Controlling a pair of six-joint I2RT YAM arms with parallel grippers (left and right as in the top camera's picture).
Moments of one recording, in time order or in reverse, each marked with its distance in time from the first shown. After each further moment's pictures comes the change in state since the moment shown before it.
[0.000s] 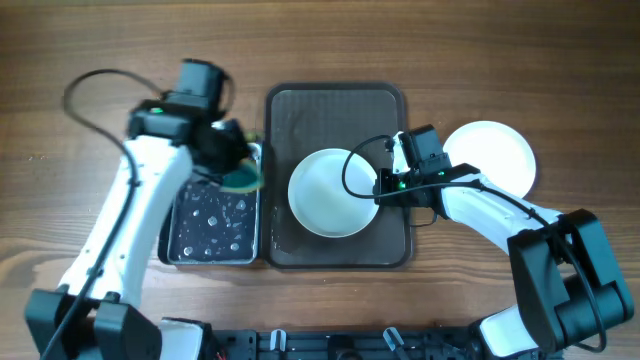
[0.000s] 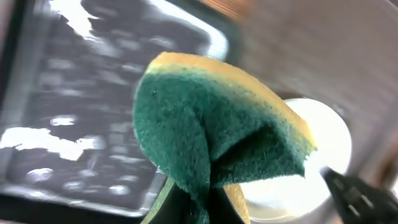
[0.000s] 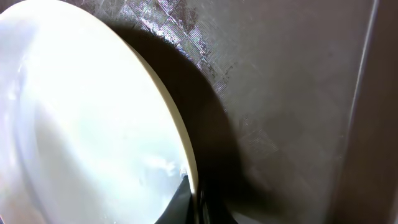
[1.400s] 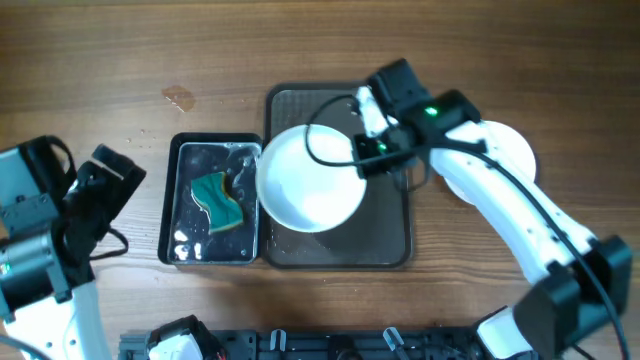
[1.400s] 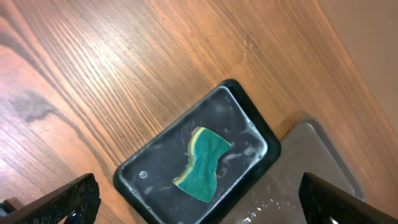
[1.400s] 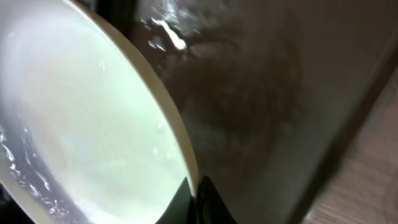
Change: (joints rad) left arm 0.530 -0.519 -0.023 -0.122 -0.047 0.018; right arm 0.165 0.028 0.722 -0.814 0.050 -0.169
